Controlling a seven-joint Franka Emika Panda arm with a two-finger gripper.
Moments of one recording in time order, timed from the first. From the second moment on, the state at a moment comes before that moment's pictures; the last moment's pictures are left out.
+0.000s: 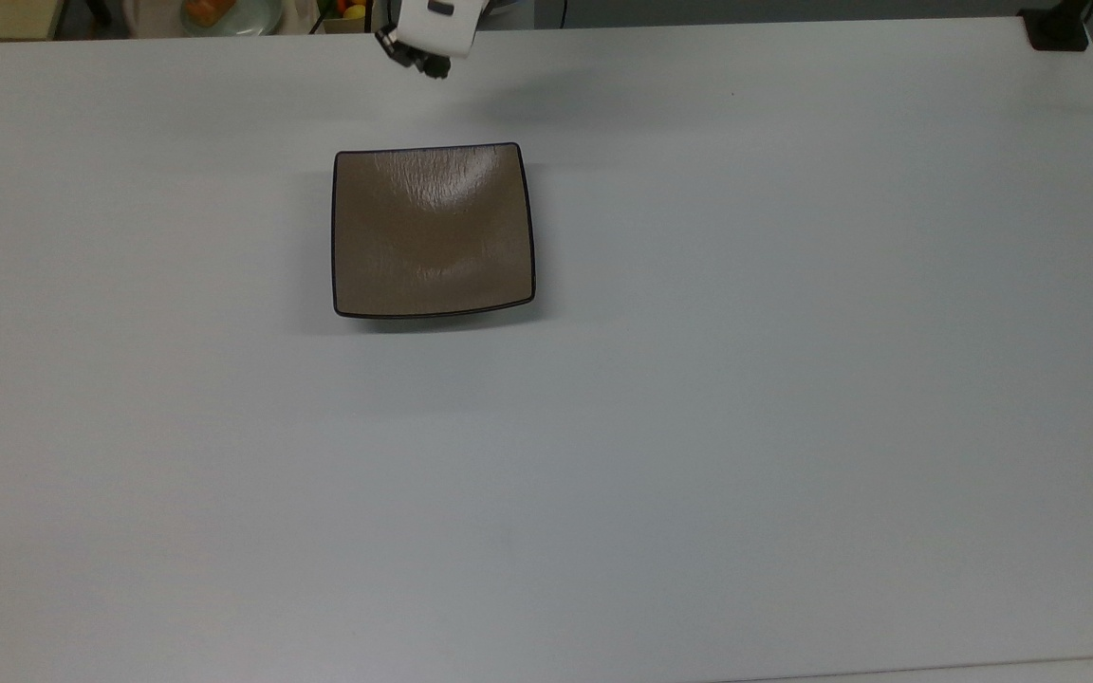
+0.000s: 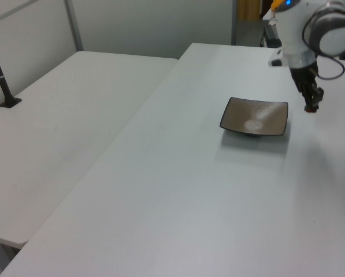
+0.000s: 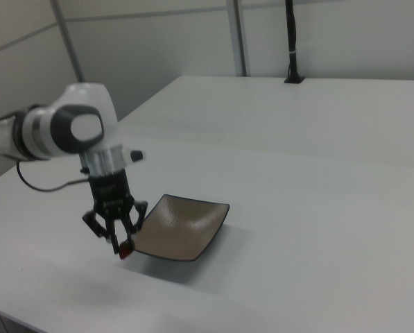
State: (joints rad) arm 0.13 -0.17 0.03 -2.24 -0.19 1.76 -0.50
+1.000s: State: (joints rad) arm 0.07 -0.02 0.03 -1.72 0.00 1.45 -0.52
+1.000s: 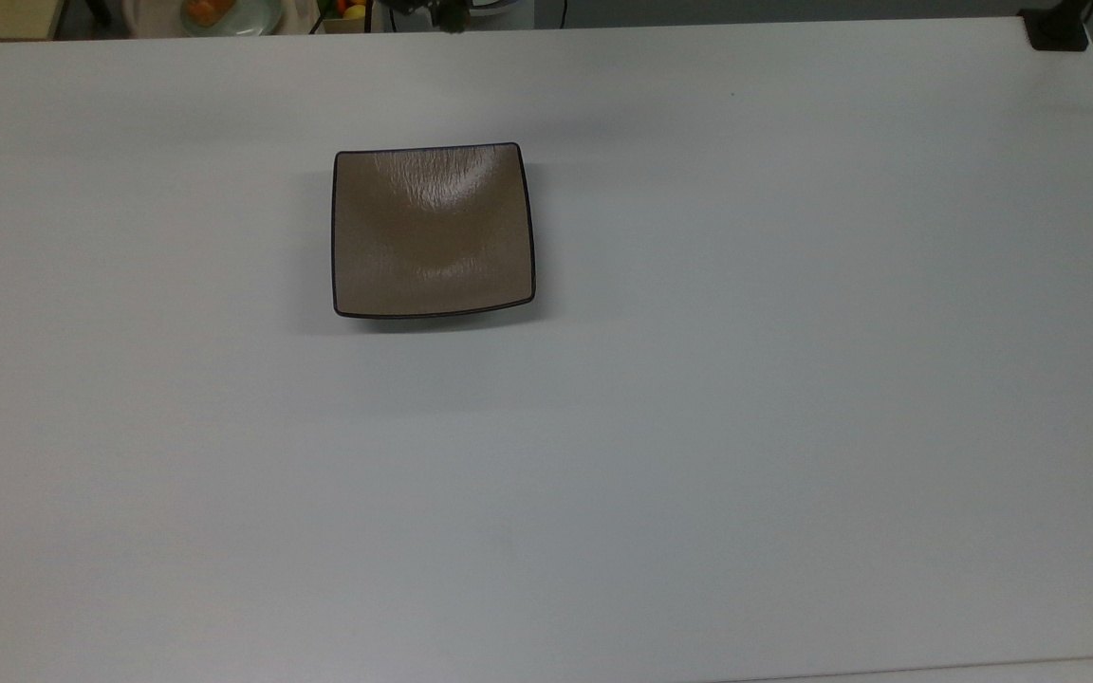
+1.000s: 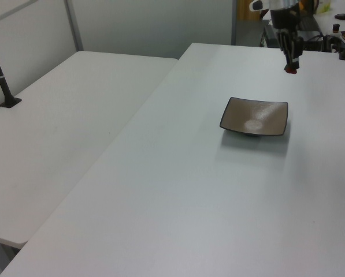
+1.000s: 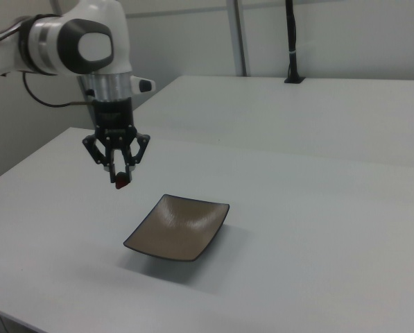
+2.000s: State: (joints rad) arm 0.03 0.29 0.03 -1.62 -0.04 1.69 -0.52
